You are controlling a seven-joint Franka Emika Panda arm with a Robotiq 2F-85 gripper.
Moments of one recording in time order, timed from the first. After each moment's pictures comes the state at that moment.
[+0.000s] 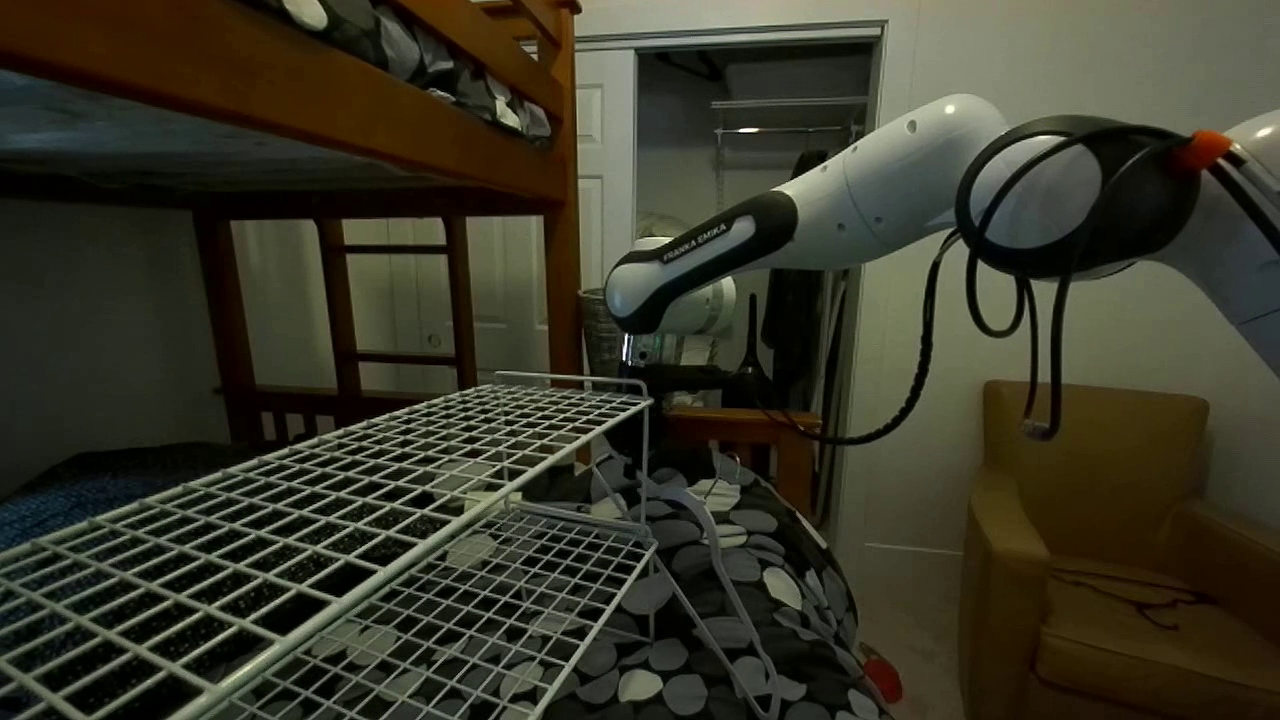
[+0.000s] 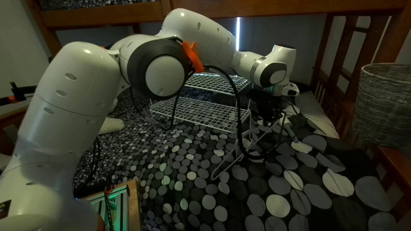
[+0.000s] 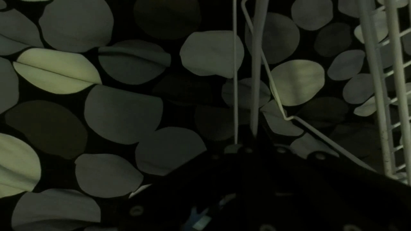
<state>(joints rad) 0.12 0.65 0.09 -1.36 0.06 2.04 -0.02</state>
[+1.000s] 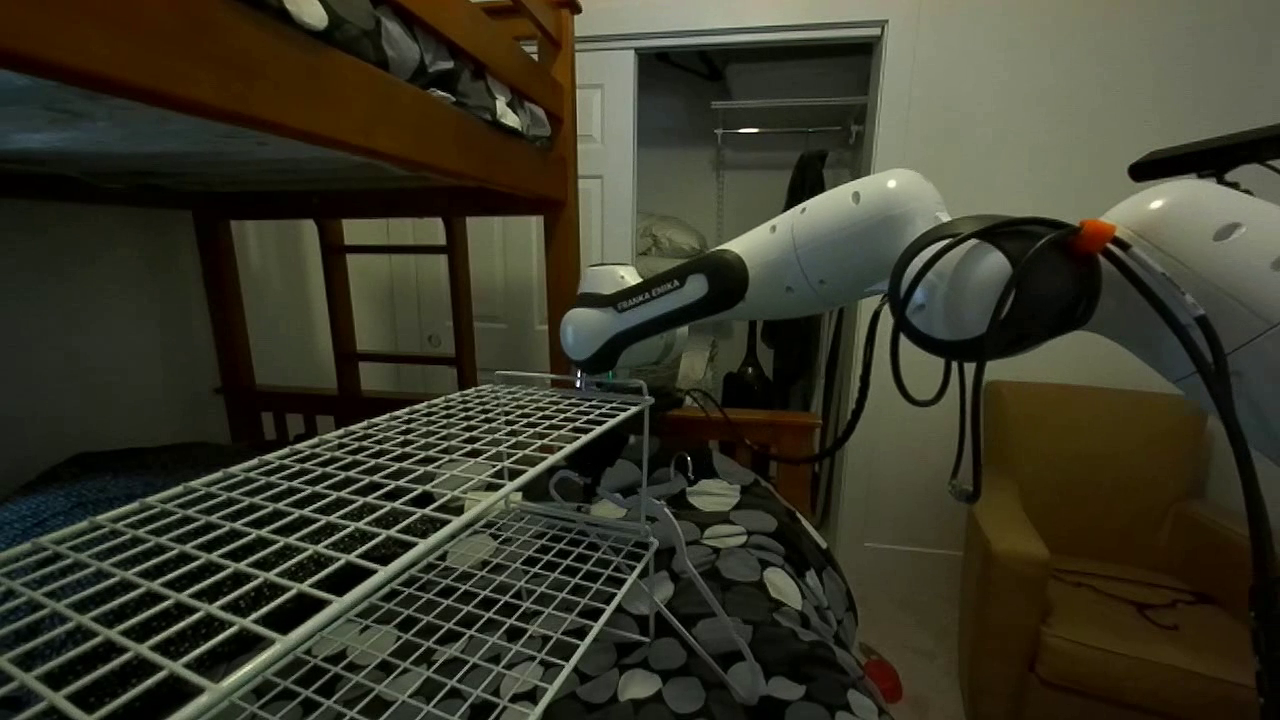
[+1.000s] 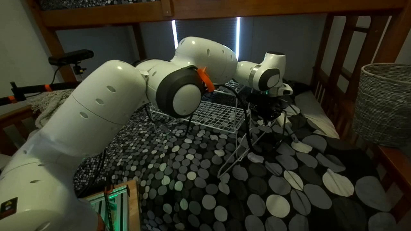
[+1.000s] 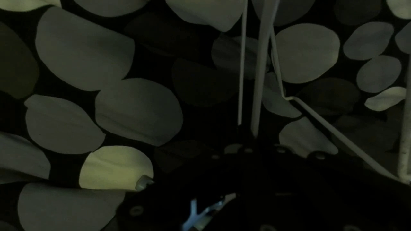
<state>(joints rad) 0.20 0.87 0.09 -1.07 -0.04 2.04 -0.05</state>
